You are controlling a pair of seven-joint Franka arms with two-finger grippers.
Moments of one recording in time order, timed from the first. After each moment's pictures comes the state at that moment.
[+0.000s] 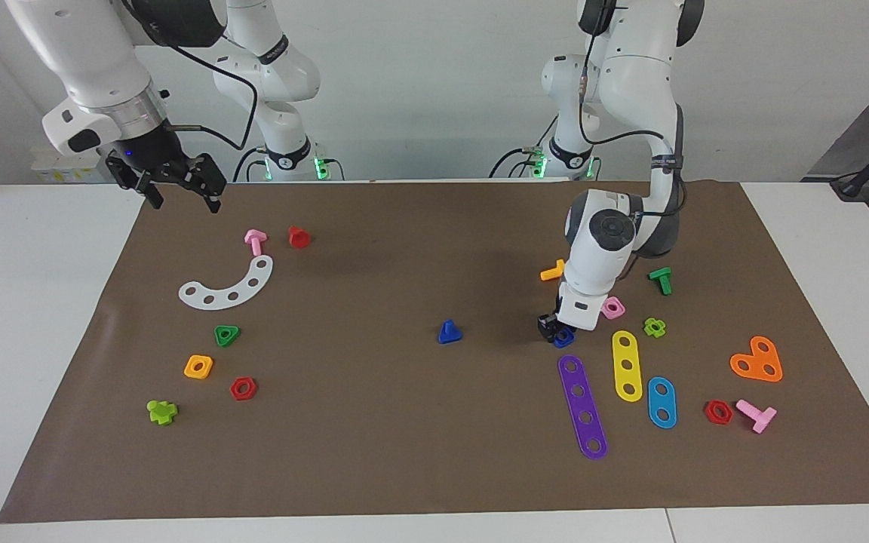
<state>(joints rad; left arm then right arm) -0.22 0.37 -0.11 -1.94 0.06 2.33 -0.69 -0.04 -0.01 0.03 -1.59 0.00 1.56 0.13</state>
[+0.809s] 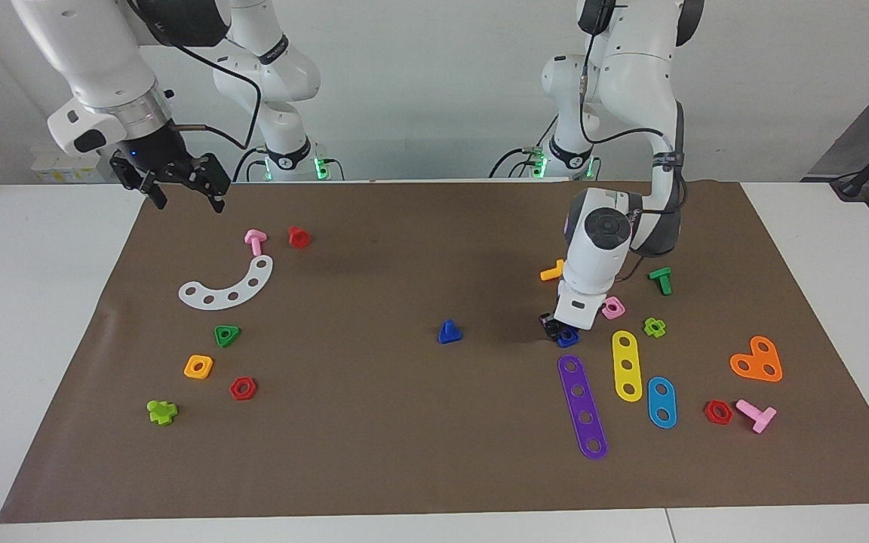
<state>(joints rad) -0.23 0.38 -0.11 -1.83 0.13 2.24 -0.63 -0.03 -0.01 0.03 -1.59 0.01 1.56 0.13</state>
